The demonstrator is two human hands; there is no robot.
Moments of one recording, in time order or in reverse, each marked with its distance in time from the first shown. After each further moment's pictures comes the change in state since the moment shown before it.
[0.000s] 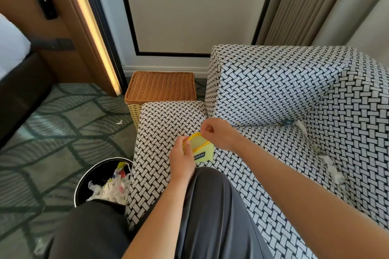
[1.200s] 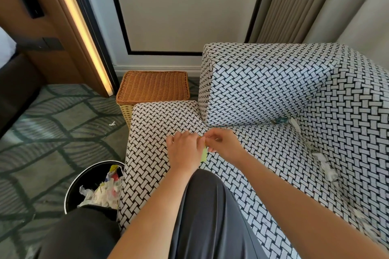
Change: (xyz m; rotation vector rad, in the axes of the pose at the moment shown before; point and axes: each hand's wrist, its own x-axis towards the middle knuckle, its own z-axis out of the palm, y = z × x) left_hand 0.015 0.025 0.014 0.728 -0.169 0.289; right_hand -0.012 0.052 0.019 0.401 0.136 0.063
